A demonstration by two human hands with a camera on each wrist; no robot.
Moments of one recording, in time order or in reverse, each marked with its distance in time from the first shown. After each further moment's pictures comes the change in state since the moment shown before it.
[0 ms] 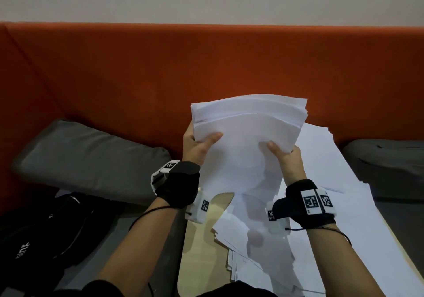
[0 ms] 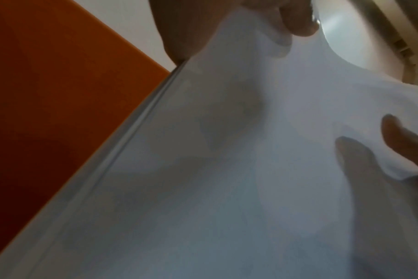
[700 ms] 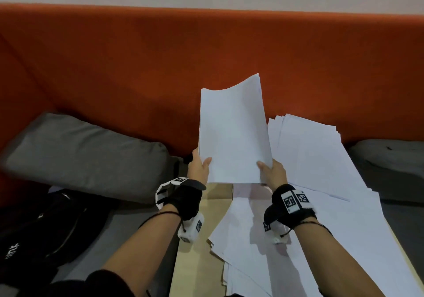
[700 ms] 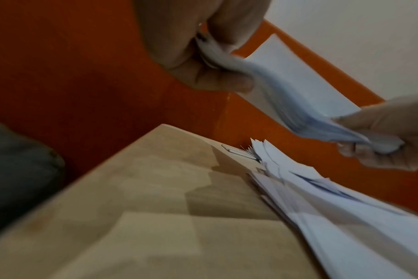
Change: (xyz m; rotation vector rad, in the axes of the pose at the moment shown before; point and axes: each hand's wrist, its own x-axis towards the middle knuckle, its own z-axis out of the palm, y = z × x) left_hand 0.026 -0.108 -0.014 0.683 0.033 -0.267; right_hand 0.056 0.089 0.002 -0.566 0.014 0.341
